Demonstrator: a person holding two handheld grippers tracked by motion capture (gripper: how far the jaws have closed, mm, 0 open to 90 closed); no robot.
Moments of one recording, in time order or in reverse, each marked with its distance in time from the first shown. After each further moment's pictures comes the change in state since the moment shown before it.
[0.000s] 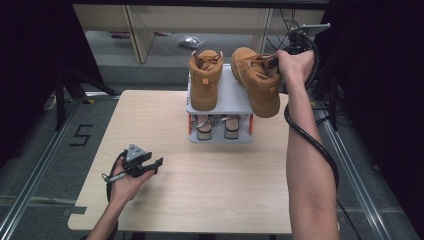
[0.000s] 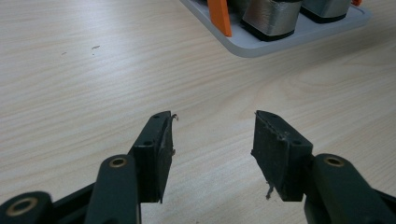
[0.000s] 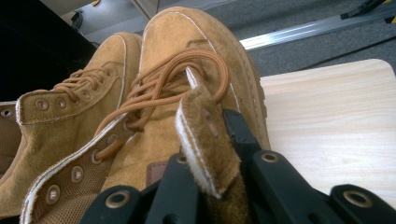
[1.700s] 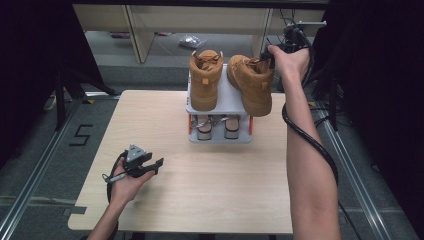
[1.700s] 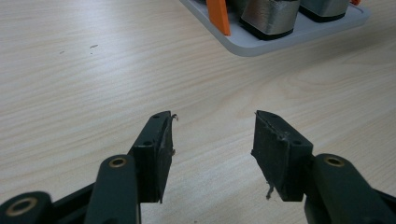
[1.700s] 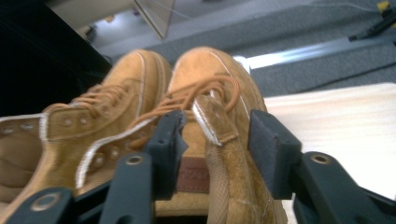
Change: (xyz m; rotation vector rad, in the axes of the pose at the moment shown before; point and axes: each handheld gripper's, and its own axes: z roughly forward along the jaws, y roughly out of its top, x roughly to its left) left arm -0.001 -0.001 0.000 0.004 0.002 0.003; right arm 0.010 0.002 0.004 -0.077 0.040 -0.032
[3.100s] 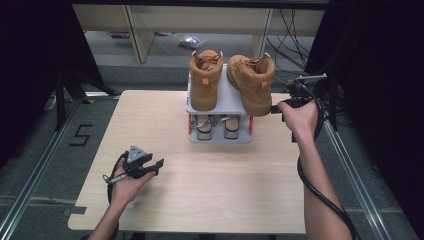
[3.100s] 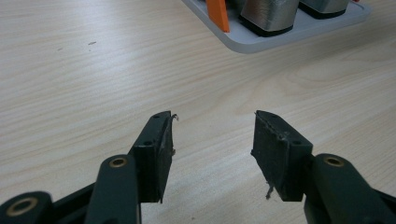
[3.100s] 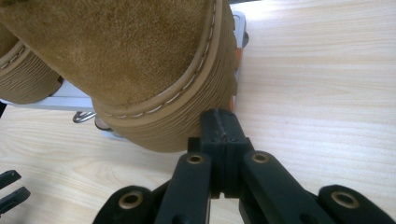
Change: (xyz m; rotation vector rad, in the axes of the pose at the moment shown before) left arm -0.001 -0.002 0.001 0.002 -0.003 0.003; right arm -0.060 -0.113 -0.004 0.157 -0.001 -0.147
